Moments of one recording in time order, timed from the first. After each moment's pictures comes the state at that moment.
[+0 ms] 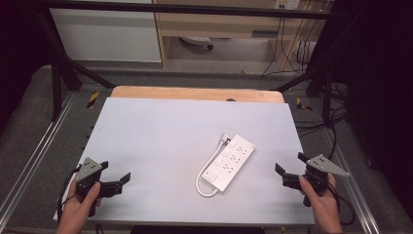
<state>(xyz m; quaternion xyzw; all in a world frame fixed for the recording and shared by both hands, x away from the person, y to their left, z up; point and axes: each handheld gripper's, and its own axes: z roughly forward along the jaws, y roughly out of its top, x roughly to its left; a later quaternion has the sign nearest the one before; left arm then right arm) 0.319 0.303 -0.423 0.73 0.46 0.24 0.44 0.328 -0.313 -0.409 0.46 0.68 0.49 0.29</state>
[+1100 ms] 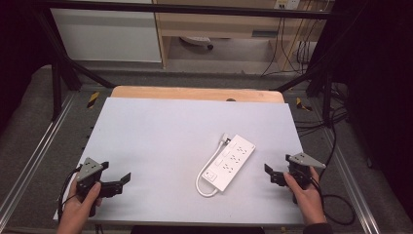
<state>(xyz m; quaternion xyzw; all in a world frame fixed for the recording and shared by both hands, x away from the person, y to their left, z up) 0.320 0.303 -0.425 0.73 0.47 0.23 0.44 0.363 -0.295 -0.448 0.49 0.71 0.43 0.25</state>
